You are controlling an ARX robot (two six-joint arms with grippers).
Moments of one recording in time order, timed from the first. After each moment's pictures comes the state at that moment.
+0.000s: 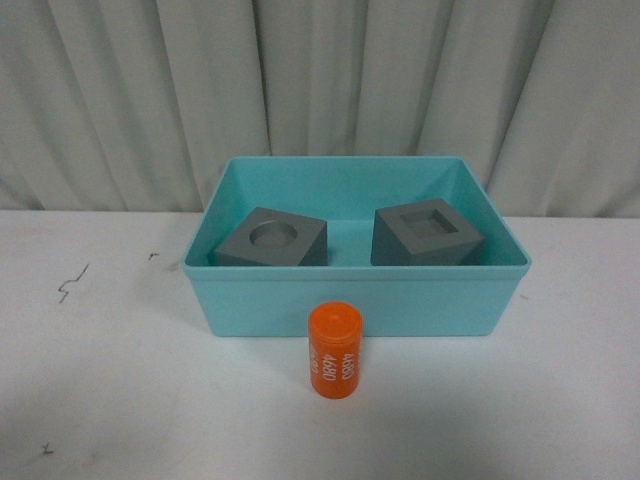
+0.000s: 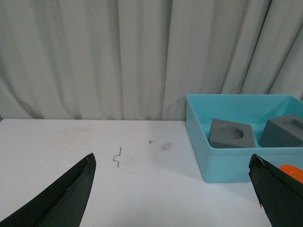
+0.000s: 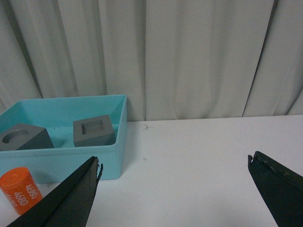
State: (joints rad) left arm 0.00 0.01 0.01 0.00 0.00 -0.01; right arm 0.00 0.00 0.01 0.00 0.00 0.01
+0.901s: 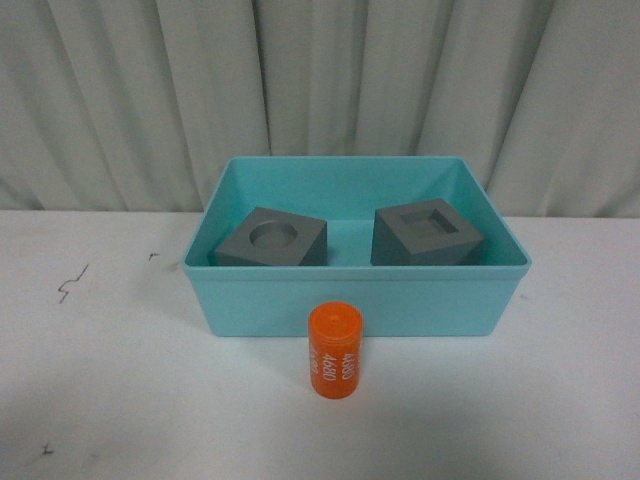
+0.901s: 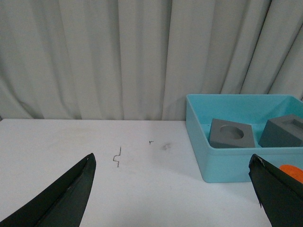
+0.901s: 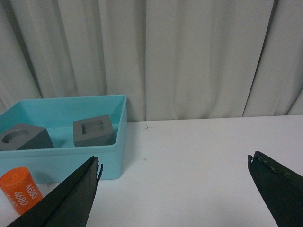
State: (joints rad) left arm 0.00 0.01 0.01 0.00 0.00 -0.01; right arm 0.00 0.00 0.01 0.00 0.00 0.01
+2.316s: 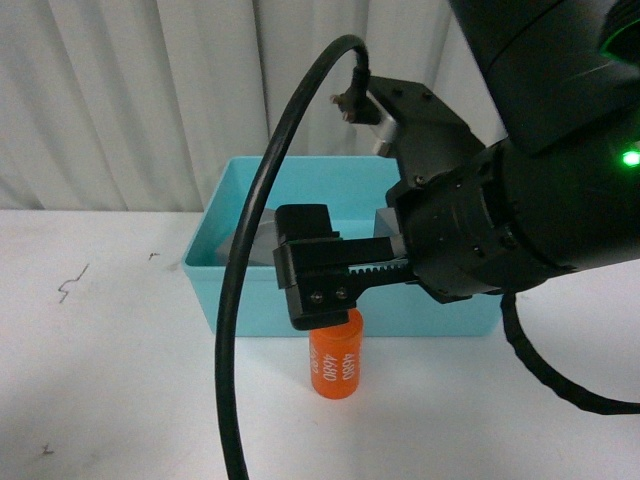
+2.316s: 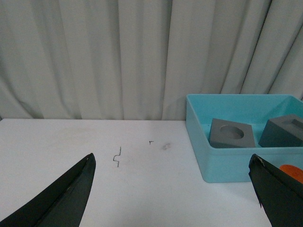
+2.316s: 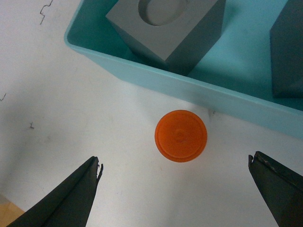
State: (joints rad) left arm 0.00 0.01 0.01 0.00 0.00 -0.01; right arm 0.52 1.77 1.02 -0.04 -0.12 0.19
